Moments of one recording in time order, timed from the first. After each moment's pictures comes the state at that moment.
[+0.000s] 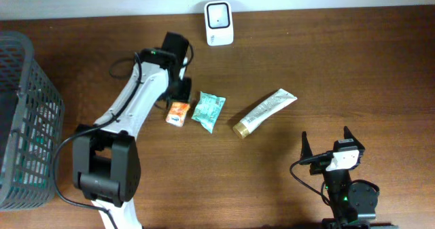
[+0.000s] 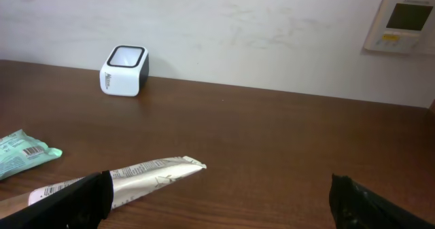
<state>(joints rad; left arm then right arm) -0.30 1.98 1.68 -1.08 -0.08 -0.13 -0.03 0.01 0.01 -0.07 -0.10 -0.08</state>
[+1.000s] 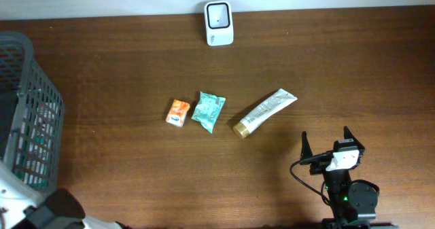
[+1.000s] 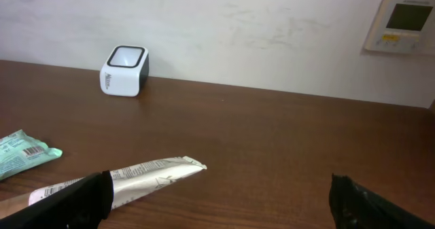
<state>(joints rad) 0.68 1.76 2.21 -1.36 -0.04 -0.15 -0.03 0.01 0.01 -0.07 -0.10 -0.08</state>
